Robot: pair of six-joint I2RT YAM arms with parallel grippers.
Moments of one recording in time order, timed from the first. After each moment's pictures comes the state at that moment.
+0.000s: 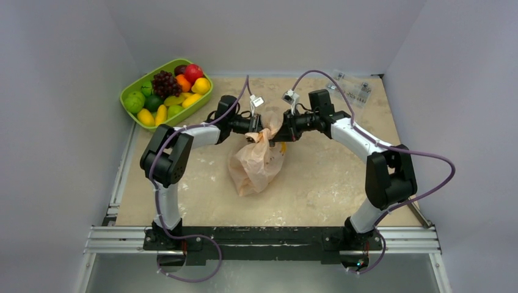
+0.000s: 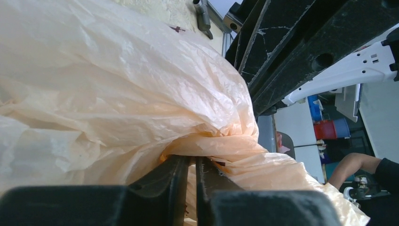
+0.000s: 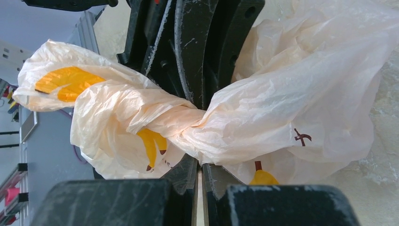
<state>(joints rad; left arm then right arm) -0.45 1.98 1.18 0.35 1.18 -0.61 0.34 1.66 1.19 -0.31 -0.91 -0.01</state>
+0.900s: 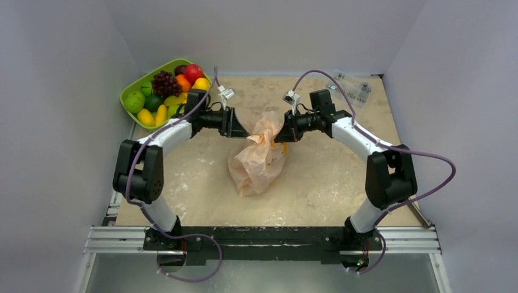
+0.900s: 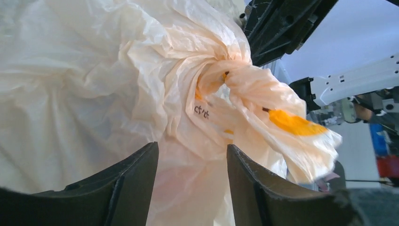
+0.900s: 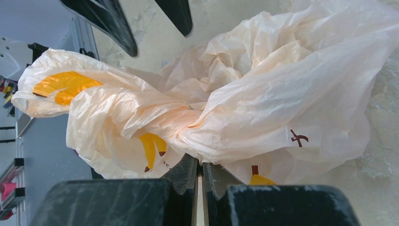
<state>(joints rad) -0.27 1.75 1.12 -0.01 1.11 -0.31 0.33 1.66 1.20 -0.35 -0.92 -0.05</state>
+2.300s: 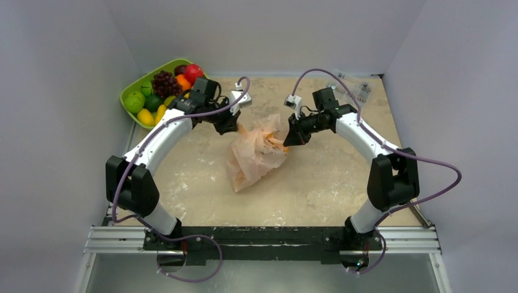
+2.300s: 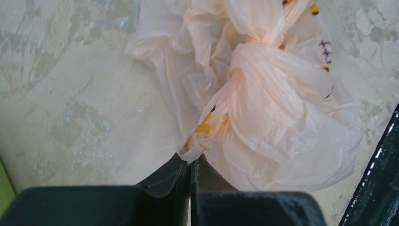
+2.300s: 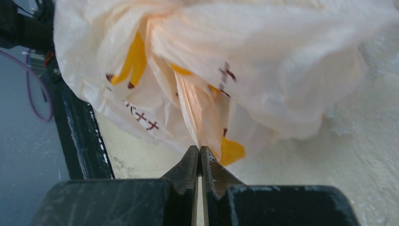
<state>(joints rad) -0.40 1.59 1.44 -0.73 0.54 0.55 0.32 1.64 1.28 -0.65 -0.82 -0.33</state>
